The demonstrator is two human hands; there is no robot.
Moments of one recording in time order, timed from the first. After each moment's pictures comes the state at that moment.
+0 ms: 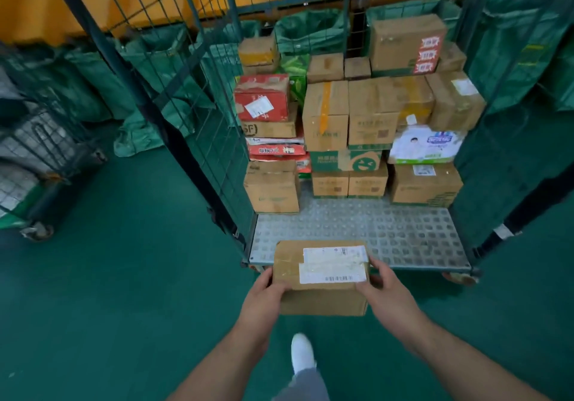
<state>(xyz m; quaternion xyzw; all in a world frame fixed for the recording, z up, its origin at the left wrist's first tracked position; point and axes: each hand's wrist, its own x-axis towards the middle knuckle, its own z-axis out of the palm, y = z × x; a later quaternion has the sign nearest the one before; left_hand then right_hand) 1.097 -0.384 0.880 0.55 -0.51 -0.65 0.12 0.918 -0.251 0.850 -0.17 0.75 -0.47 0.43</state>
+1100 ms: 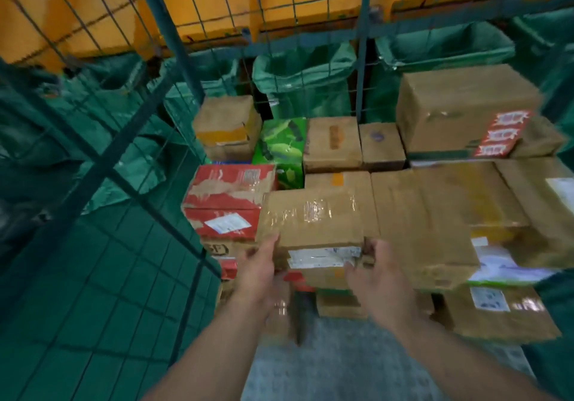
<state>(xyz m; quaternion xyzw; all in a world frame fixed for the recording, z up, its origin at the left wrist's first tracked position) 0.619 -0.937 0.868 0.57 -0.35 -0.70 0.27 0.487 -0.780 0.830 -0.28 0.83 -0.43 0.22</state>
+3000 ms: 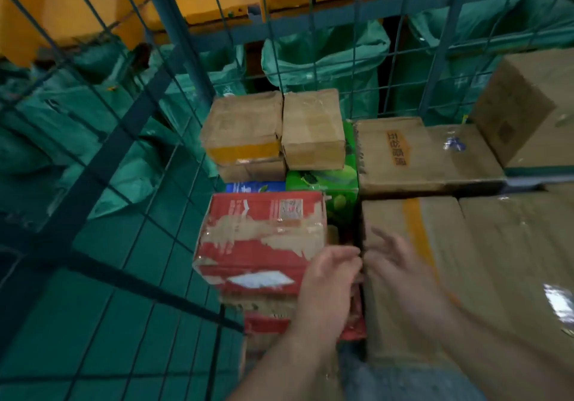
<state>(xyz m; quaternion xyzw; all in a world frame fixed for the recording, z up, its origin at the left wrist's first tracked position) 0.562 -1.093 0.822 0.44 -0.55 -0.69 0.12 0.451 -1.007 0.785 -0.17 0.71 -0.57 0.37</state>
